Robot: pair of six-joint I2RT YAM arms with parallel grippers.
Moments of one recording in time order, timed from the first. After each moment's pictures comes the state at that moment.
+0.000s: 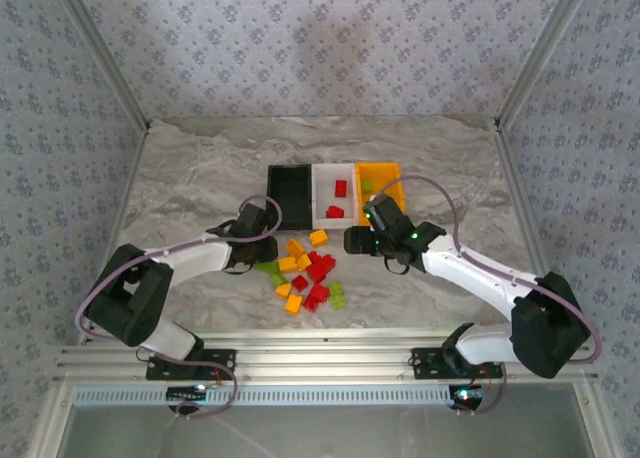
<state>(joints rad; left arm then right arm) -0.55 1.50 0.70 -0.28 -0.05 -0.60 0.68 1.30 0.83 -0.46 0.06 0.59</state>
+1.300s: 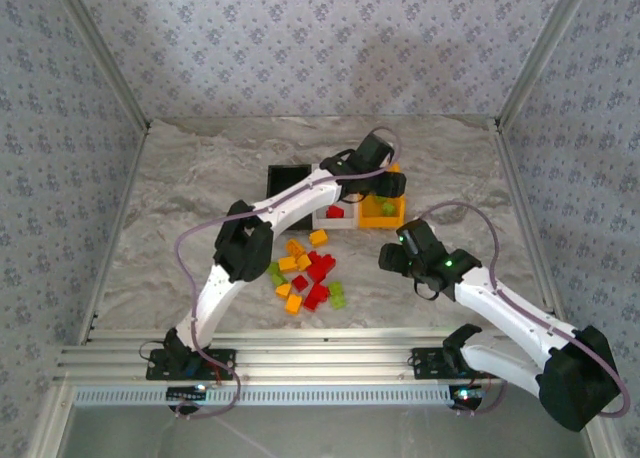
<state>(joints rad) -0.86 2.35 2.16 -0.58 0.04 -0.51 0.58 0.99 0.59 -0.58 0.14 0.71</state>
